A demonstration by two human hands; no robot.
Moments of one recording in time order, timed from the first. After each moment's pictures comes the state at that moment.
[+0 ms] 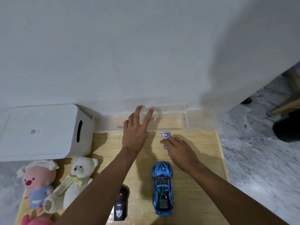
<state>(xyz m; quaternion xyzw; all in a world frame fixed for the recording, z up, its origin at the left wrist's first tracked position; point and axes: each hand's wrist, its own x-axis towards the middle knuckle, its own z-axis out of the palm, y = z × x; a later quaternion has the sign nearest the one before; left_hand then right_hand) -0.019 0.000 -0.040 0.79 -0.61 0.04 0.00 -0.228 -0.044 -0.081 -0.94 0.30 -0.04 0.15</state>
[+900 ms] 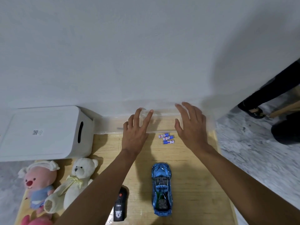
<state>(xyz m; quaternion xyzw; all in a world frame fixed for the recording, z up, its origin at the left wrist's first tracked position) -0.019 0.004 -0.040 0.79 -0.61 0.05 0.03 -0.220 -0.105 -0.016 -0.86 0.45 -0.22 0.02</state>
